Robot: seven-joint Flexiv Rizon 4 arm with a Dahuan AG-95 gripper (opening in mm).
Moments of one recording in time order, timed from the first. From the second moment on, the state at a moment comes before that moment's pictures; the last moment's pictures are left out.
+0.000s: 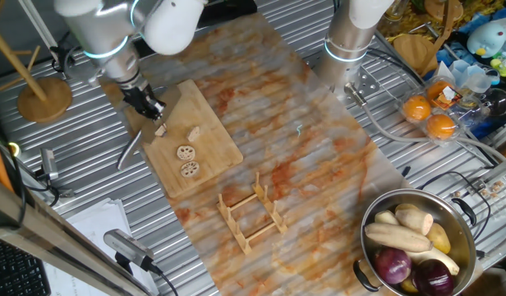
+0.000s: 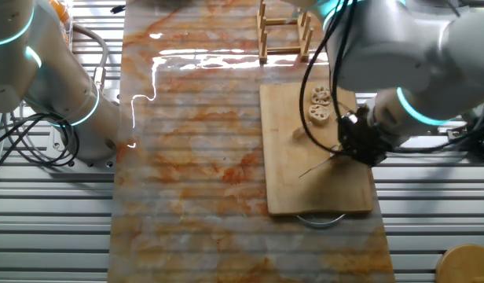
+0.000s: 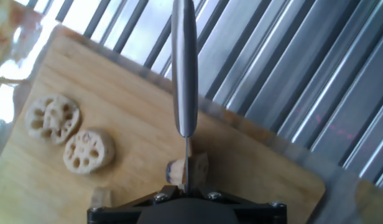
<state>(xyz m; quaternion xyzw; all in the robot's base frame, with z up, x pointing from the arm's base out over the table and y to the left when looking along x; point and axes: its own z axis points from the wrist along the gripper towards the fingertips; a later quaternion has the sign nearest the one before) 0.592 -0.072 0.068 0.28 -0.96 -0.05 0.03</state>
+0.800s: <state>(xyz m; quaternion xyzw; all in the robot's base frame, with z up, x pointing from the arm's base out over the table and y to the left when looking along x) 0.576 -0.080 0.065 0.31 -0.95 -0.03 0.02</state>
